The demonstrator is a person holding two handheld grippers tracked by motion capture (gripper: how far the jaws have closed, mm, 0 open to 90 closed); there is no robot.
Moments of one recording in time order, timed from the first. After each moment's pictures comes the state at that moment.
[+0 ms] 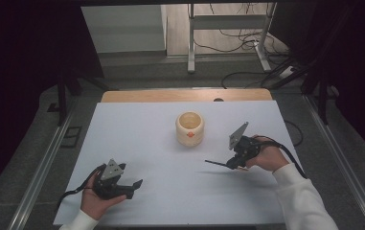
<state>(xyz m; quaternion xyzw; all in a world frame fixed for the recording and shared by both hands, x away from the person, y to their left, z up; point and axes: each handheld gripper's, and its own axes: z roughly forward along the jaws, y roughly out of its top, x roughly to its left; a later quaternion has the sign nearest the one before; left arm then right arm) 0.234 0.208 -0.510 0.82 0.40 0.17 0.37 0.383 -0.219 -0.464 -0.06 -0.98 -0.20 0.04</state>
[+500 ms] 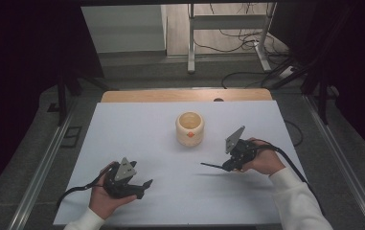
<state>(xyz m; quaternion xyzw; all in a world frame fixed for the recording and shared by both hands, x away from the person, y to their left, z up) 0.235 0.176 -0.493 0.84 0.36 0.19 0.35 0.374 -0.209 -0.468 -0.05 -0.98 -0.21 0.02</state>
